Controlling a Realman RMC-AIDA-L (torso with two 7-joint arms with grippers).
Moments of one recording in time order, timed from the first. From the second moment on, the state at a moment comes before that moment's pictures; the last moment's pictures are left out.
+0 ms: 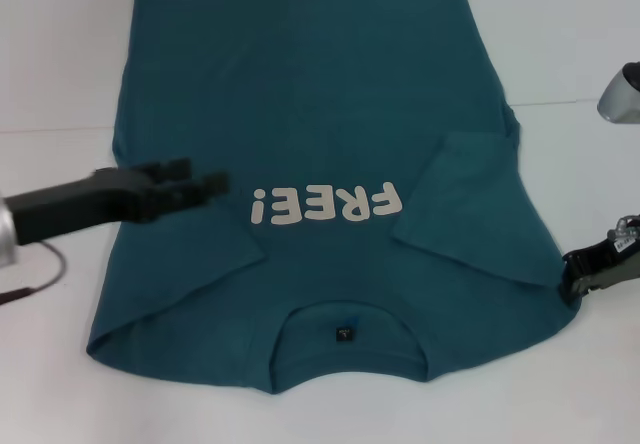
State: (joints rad) left arm -0.50 -2.10 -2.33 -0.87 -1.33 1.43 -1.85; right arm 0.81 1.97 -0.79 -0.74 -2.87 -1.42 2.67
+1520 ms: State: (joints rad) left arm -0.59 -1.96 -2.42 -0.88 -0.72 1.61 -2.71; right arm 0.82 1.98 -0.80 -0.81 -2.83 -1.48 2.60
